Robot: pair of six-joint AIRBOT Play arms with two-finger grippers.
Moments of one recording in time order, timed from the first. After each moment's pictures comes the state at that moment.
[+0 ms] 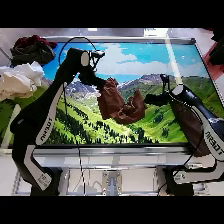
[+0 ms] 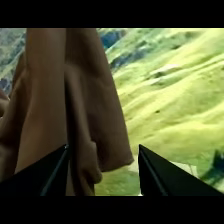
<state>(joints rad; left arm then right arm) -0.44 -1.83 1.99 1.50 -1.45 -1.51 0.00 -1.50 1.06 -1.02 0.84 1.28</state>
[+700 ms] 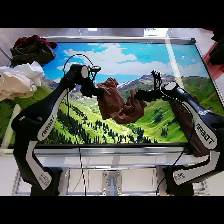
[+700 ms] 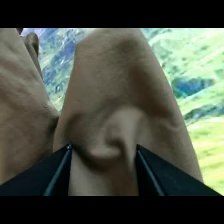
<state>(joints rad) -0.39 -1.89 1.76 1.34 -1.28 -1.50 0.07 -1.63 1.17 -0.79 0.81 1.13</state>
